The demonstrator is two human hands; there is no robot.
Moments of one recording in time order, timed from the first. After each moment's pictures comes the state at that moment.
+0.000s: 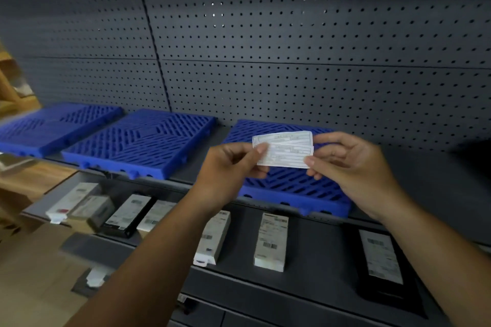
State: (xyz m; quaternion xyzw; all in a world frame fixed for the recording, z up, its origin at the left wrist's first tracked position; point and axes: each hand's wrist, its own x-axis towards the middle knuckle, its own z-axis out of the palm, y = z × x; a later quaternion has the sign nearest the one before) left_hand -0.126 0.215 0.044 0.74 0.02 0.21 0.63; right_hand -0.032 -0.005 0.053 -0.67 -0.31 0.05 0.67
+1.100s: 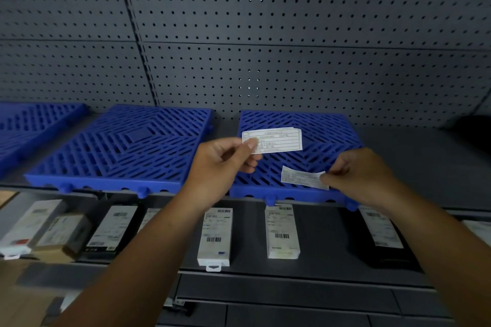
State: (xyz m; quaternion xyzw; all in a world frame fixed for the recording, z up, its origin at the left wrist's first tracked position) left_hand -0.109 0.336 0.023 0.74 -0.04 0.16 0.65; right_hand -0.044 0.073 0.037 -0.94 -0.08 0.00 0.32
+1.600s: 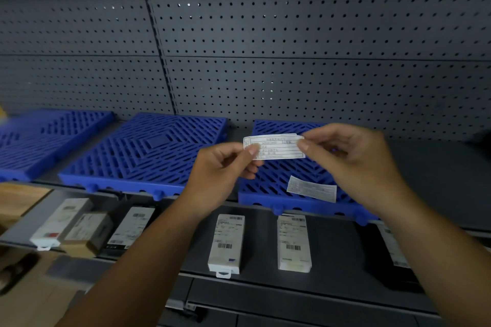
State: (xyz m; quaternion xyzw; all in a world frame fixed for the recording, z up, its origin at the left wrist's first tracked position) left_hand -0.126 0.340 0.038 0.75 -0.04 0.19 0.63; right_hand -0.072 0.107 0.081 -0.77 -0.28 -0.09 0.56
